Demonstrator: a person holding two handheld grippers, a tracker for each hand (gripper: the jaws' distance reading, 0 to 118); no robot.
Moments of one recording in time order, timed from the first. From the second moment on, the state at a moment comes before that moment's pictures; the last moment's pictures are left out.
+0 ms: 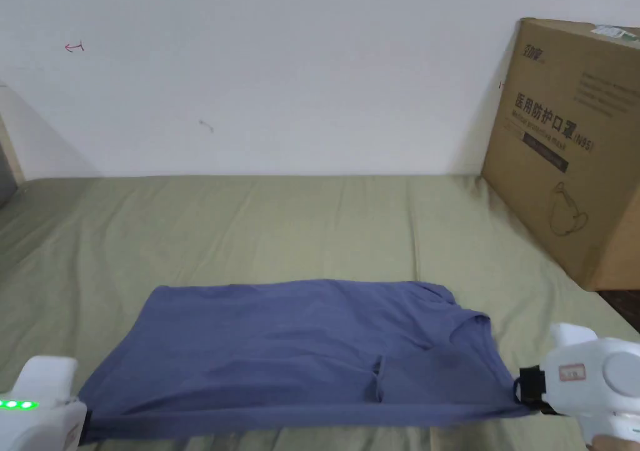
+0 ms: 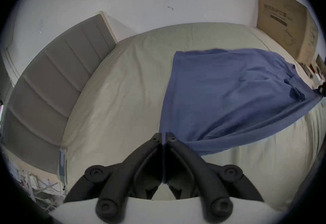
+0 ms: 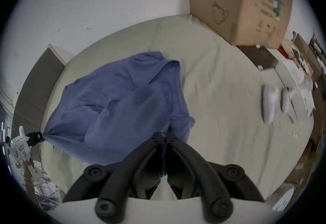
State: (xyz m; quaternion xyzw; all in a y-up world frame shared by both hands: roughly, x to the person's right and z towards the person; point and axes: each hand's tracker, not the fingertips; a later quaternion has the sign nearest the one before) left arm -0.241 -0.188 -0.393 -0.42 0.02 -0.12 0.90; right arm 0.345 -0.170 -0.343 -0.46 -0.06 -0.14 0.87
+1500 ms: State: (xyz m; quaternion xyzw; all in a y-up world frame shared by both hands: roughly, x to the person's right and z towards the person) left arm -0.287 -0.223 -0.168 -0.44 0.01 -0.06 0.89; right arm 0.275 -0.207 -0.135 -0.46 -0.04 -0.13 0.87
